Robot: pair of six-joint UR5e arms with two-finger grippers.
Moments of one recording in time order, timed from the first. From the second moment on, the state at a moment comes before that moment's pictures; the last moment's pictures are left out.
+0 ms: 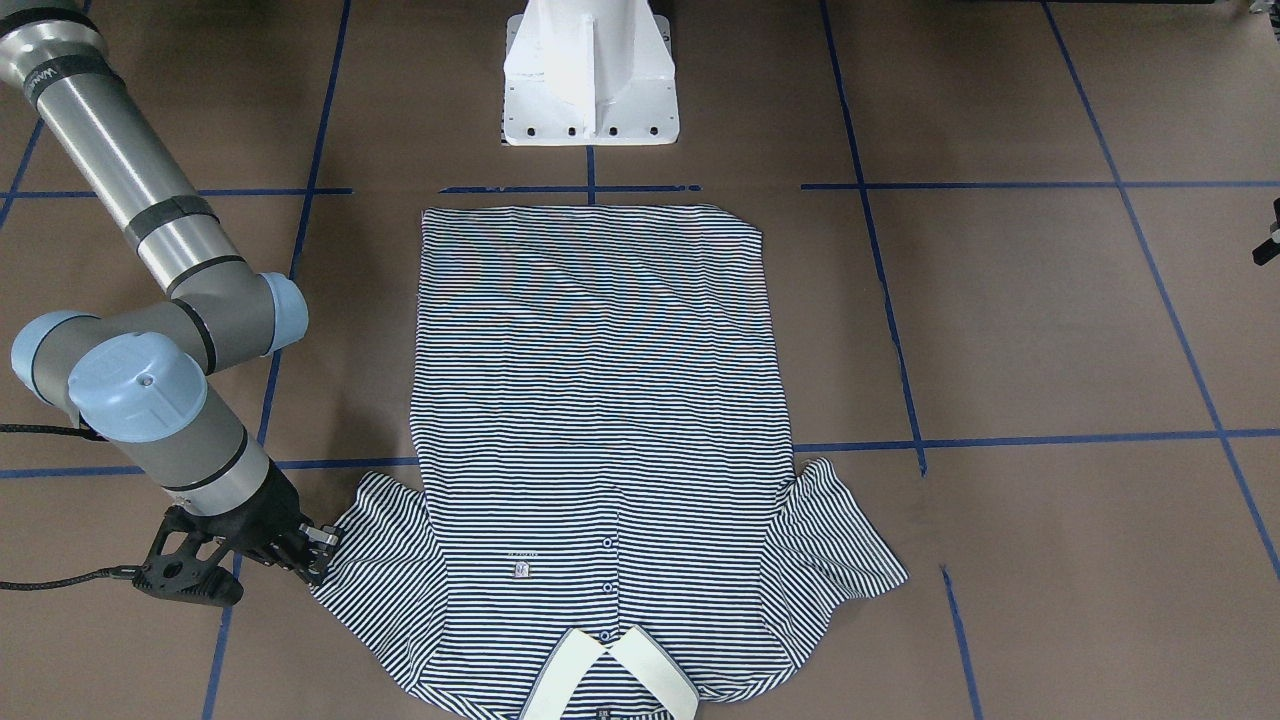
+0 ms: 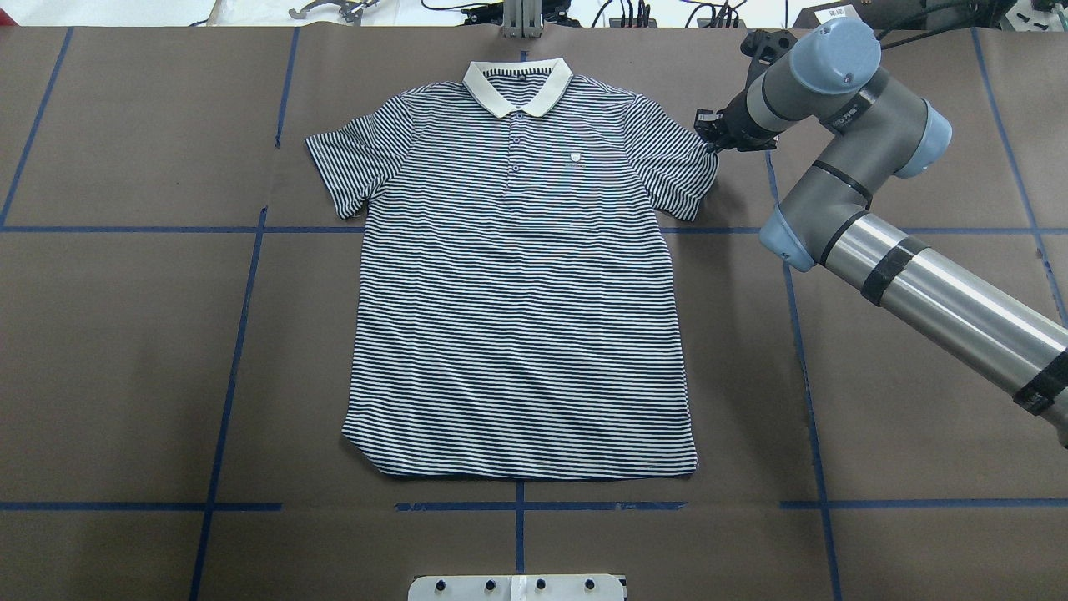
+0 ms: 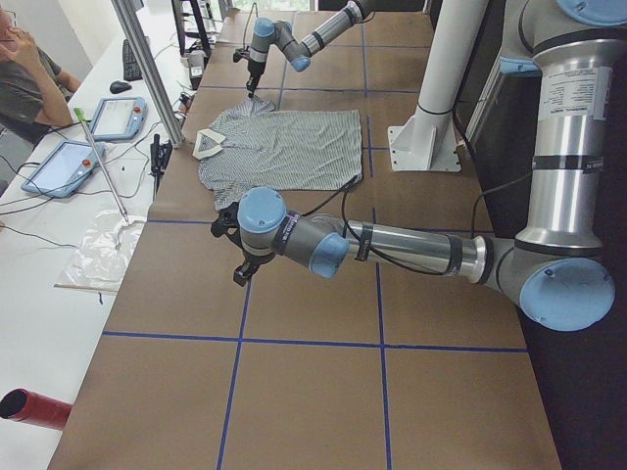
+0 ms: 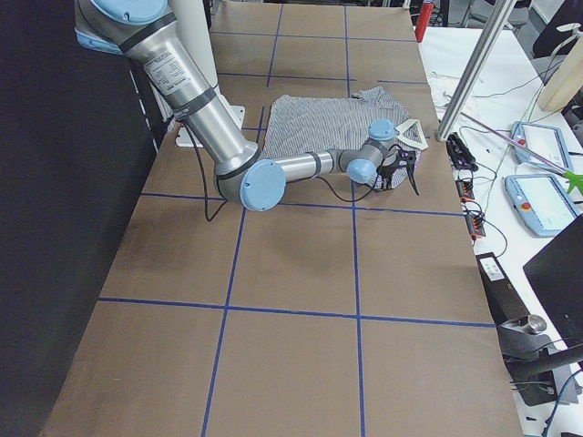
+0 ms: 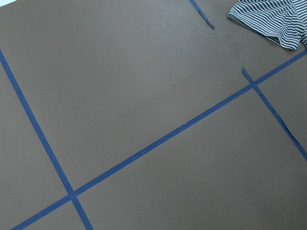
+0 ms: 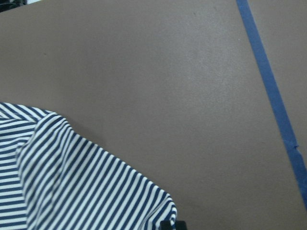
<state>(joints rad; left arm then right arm) -1.50 -1.56 -1.70 -1.91 -2.53 0.15 0.90 -0.89 1.07 -0.86 1.96 1.19</state>
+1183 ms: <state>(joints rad) -1.49 -1.57 -1.65 -1.98 -2.64 0.14 0.74 -0.60 0.87 -0.93 1.66 1.31</state>
